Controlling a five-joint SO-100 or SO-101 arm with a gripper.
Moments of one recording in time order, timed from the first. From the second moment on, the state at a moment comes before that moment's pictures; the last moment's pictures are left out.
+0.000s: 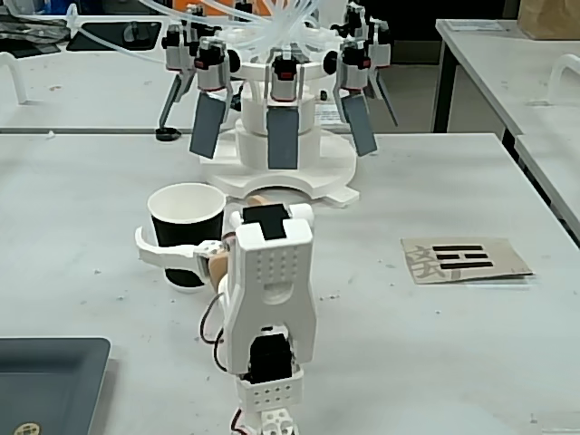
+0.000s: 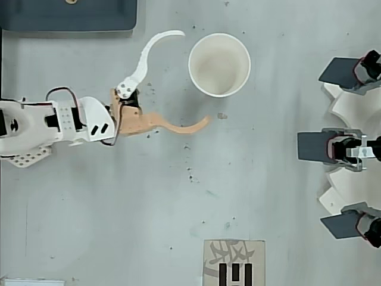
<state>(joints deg) -15.9 99.0 164.4 -73.7 -93.8</state>
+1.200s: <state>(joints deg) -20.6 68.1 133.9 -75.8 -88.7</state>
